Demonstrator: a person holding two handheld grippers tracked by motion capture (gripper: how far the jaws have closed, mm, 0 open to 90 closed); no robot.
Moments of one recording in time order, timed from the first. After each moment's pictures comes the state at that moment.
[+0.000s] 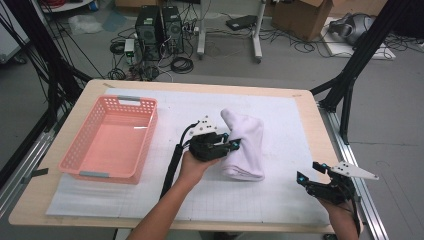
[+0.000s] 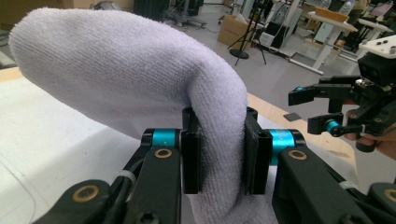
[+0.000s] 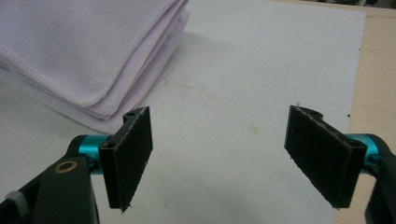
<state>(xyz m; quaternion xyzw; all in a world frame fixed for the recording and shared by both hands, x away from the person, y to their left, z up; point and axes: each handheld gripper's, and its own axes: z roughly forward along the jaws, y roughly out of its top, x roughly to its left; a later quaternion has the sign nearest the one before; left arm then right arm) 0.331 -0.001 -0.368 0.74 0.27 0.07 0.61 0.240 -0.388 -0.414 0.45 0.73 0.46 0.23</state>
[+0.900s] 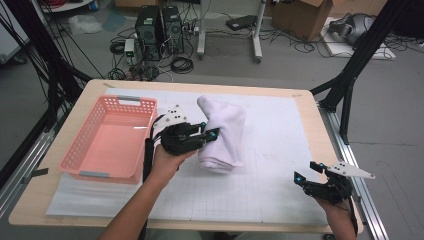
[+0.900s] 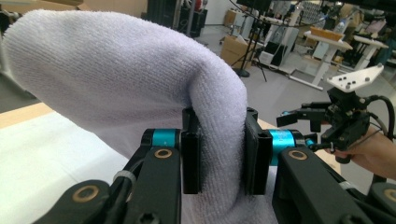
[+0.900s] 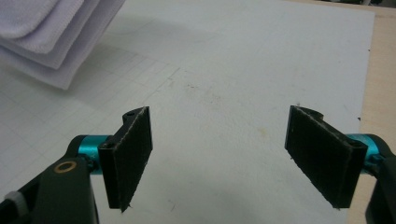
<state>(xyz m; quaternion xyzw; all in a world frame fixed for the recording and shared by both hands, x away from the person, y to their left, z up) 0.319 0.062 -0.324 0.72 0.27 0.09 0.64 0.242 -0.381 -0.414 0.45 0.73 0.46 0.22</state>
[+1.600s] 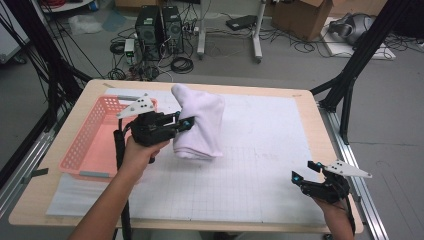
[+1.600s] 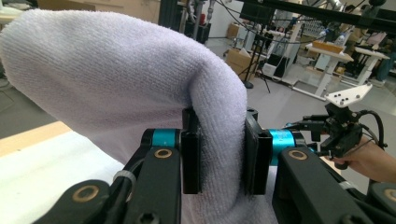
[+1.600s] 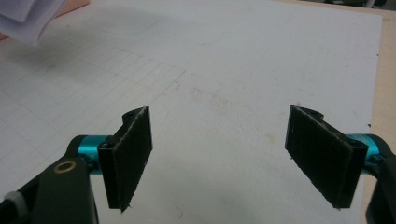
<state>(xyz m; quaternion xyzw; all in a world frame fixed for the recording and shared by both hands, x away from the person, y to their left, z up) 0.323 0.127 -0.296 0.70 0.26 0.11 0.66 0.243 -0.374 -0.413 0.45 0.73 0.46 0.22</state>
